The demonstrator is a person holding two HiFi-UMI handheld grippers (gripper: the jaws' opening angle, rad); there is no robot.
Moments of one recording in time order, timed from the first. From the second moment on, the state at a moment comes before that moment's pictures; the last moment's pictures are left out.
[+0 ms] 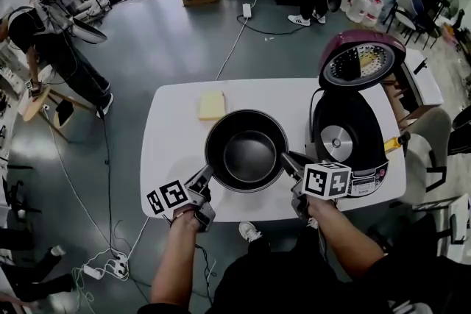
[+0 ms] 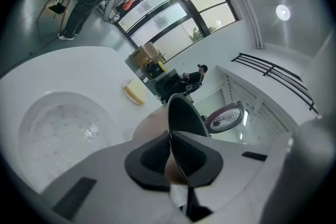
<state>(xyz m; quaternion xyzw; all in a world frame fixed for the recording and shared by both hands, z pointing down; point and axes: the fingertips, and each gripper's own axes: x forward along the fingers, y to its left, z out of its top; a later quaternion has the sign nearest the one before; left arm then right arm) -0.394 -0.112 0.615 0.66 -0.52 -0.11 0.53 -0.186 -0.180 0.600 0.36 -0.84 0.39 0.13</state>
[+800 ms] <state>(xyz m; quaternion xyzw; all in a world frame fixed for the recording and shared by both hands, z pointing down) -0.377 -0.109 0.661 0.66 -0.52 -0.08 0.54 -0.166 -0.171 0.664 0.39 -0.80 0.42 0.17</state>
